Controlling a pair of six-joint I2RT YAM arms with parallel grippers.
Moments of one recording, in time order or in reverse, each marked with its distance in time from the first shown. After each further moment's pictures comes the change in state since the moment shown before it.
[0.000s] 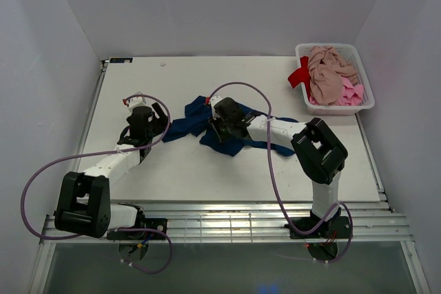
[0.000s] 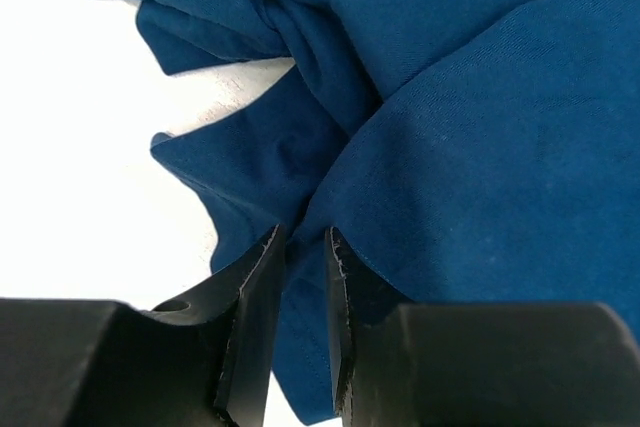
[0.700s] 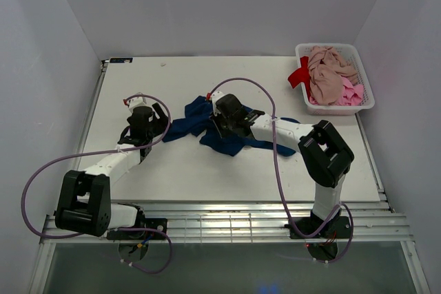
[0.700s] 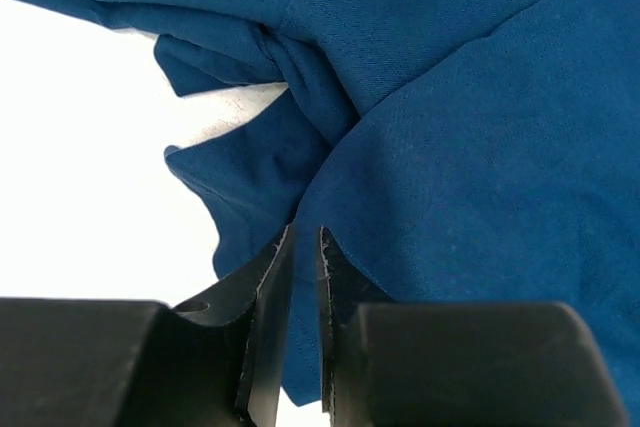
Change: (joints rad) left arm 0.000 0.014 0.000 0.002 0.002 -0.001; right arm -0.001 -0.052 0.000 0.000 0.031 -0.022
